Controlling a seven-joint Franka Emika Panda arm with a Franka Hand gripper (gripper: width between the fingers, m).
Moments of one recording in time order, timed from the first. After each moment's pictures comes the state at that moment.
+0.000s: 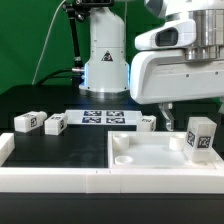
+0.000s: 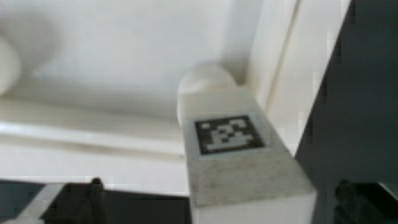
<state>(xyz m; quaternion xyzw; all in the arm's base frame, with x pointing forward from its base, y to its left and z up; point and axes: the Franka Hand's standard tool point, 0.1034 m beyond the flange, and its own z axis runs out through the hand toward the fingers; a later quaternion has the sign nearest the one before) 0.621 0.116 0.089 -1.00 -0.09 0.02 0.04</state>
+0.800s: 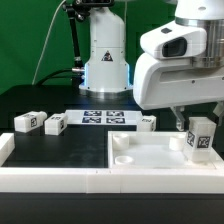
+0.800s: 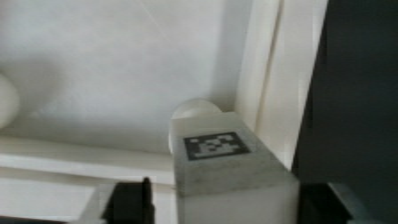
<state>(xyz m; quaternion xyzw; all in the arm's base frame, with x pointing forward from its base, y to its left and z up) 0.621 0.118 0.086 -0.99 -0.08 0.06 0.04</state>
